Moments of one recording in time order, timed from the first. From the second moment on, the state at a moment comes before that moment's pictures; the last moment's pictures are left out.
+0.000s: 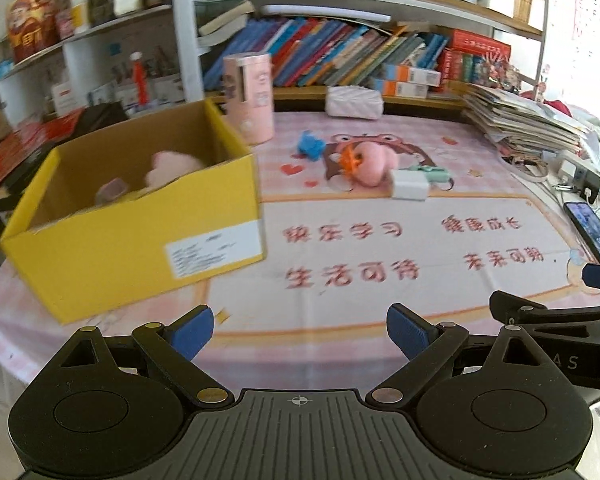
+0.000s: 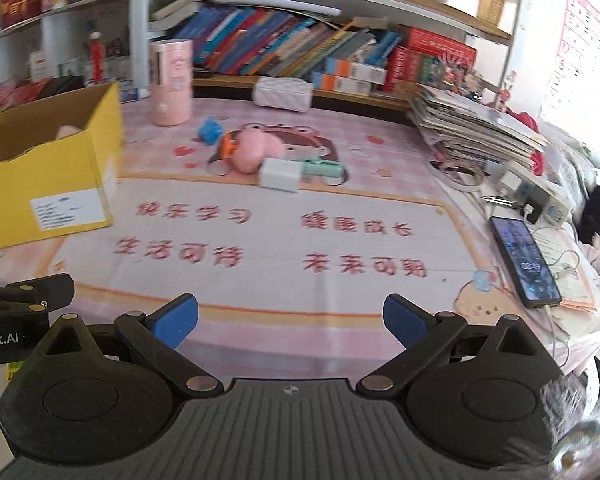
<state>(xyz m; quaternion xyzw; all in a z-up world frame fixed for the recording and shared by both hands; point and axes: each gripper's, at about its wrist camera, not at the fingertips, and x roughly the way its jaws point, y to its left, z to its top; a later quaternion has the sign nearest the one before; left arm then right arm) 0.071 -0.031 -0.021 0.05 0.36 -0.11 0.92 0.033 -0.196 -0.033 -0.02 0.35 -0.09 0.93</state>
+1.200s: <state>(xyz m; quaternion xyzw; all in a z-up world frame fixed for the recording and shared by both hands) 0.190 -0.138 -0.025 0.04 0.37 -0.02 0.93 0.206 -0.316 -0.042 -0.01 0.37 0.02 0.93</state>
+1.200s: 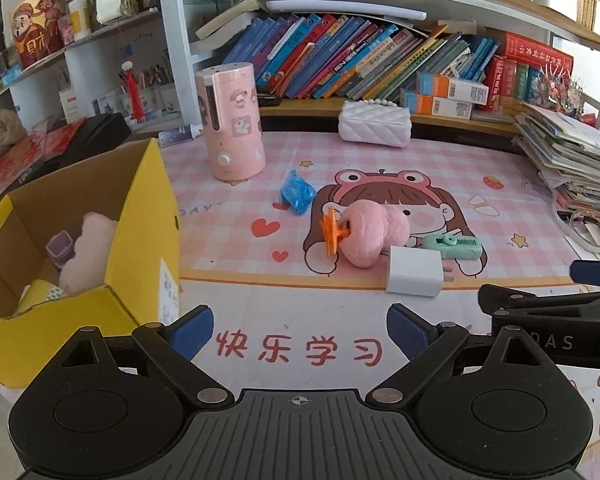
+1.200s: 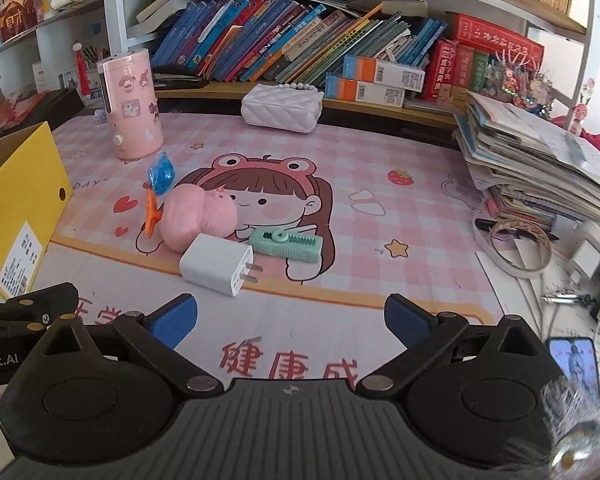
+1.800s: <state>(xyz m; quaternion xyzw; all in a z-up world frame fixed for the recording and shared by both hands) 0.234 -0.173 -0.049 0.04 0.39 -0.04 0.92 0.248 -0.345 -0.059 -0.01 0.37 0.02 0.93</state>
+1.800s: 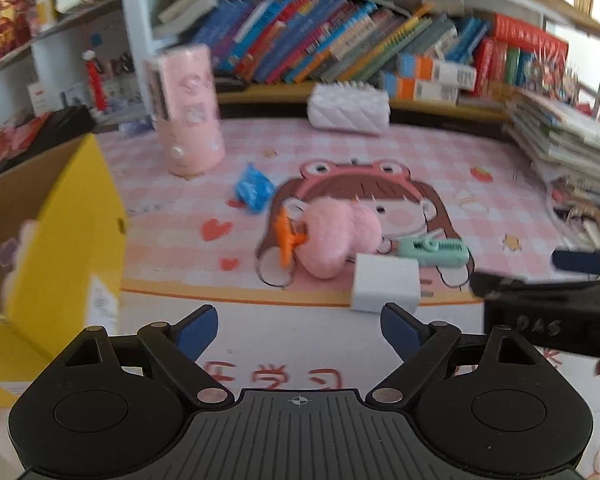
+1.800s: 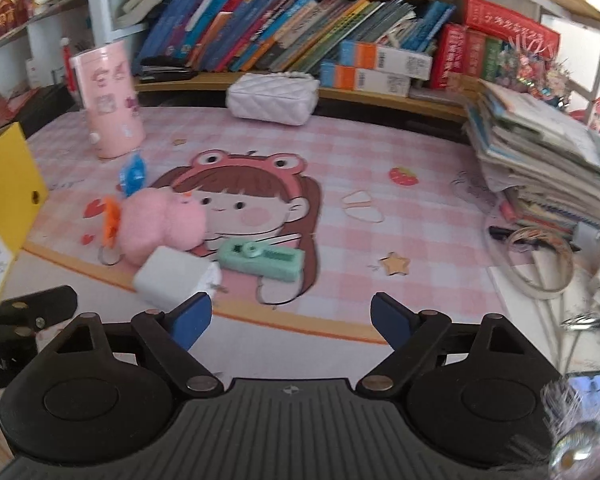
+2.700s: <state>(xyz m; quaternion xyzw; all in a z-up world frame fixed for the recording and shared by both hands) 0.264 -0.197 -0.076 0.05 0.41 -0.11 0.90 0.274 -0.364 -0.056 0.01 0.38 0.01 0.93</state>
